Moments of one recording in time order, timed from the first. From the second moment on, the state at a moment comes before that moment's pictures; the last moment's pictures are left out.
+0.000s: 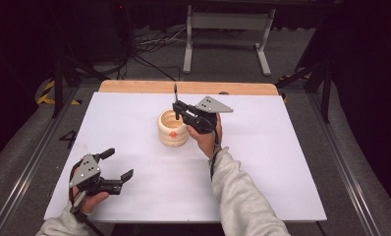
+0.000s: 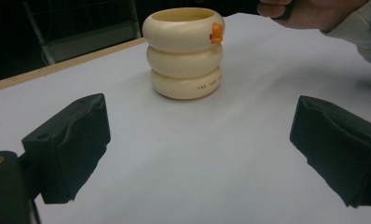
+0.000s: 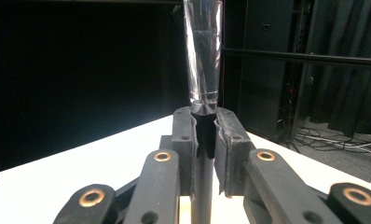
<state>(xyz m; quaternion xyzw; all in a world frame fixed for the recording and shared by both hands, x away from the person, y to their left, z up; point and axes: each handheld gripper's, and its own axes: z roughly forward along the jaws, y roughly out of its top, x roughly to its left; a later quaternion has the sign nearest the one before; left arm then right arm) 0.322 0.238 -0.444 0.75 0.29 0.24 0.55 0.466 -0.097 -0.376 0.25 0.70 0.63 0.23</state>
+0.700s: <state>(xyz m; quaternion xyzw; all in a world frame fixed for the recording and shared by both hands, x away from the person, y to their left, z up) 0.321 0.238 -0.443 0.75 0.28 0.24 0.55 0.473 -0.095 -0.402 0.27 0.71 0.62 0.22</state>
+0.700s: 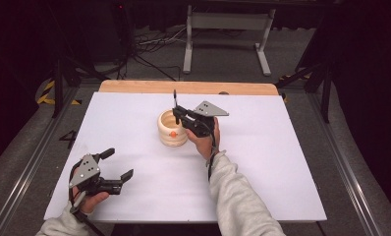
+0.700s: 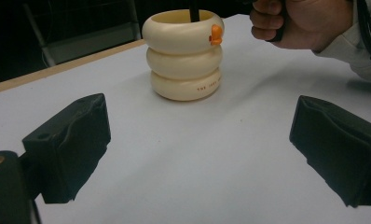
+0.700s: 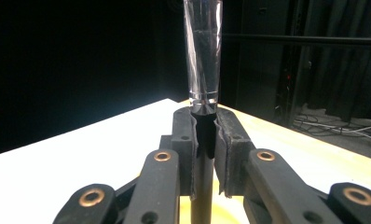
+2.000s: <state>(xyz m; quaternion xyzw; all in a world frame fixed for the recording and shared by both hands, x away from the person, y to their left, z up) 0.323 0.237 -0.446 0.76 0.28 0.23 0.54 0.470 -0.099 -0.413 0.29 0.71 0.60 0.22</state>
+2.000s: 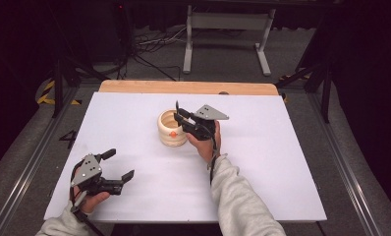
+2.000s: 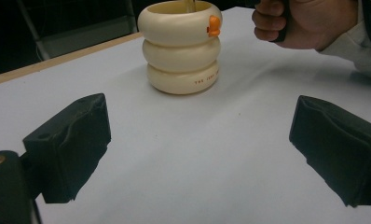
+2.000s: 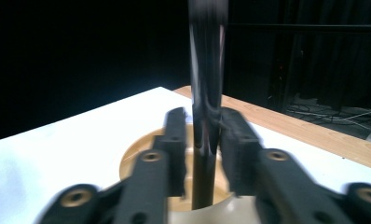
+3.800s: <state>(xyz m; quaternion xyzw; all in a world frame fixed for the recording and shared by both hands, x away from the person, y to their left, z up) 0.323 0.236 -0.445 0.75 0.28 0.25 0.54 0.413 -0.151 -0.355 0.26 0.70 0.53 0.39</state>
